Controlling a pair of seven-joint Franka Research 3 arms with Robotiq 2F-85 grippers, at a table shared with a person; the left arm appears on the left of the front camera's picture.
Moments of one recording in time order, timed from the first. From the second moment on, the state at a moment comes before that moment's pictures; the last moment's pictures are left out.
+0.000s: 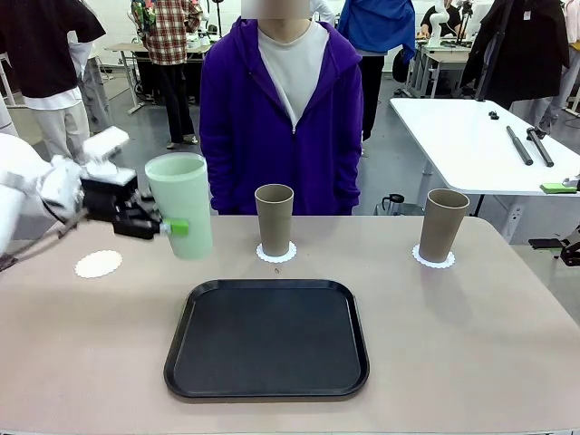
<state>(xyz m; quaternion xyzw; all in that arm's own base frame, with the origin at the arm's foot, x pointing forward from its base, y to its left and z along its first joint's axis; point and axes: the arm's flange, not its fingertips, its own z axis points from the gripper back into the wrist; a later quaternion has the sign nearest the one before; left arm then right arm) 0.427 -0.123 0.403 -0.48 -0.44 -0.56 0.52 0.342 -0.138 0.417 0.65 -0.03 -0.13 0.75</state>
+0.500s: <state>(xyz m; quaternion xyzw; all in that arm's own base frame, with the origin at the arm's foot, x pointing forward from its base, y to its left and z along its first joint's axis) 0.425 -0.120 0.464 -0.46 -0.43 -0.55 0.55 0.342 -0.138 0.417 0.65 -0.03 -0.13 0.75</state>
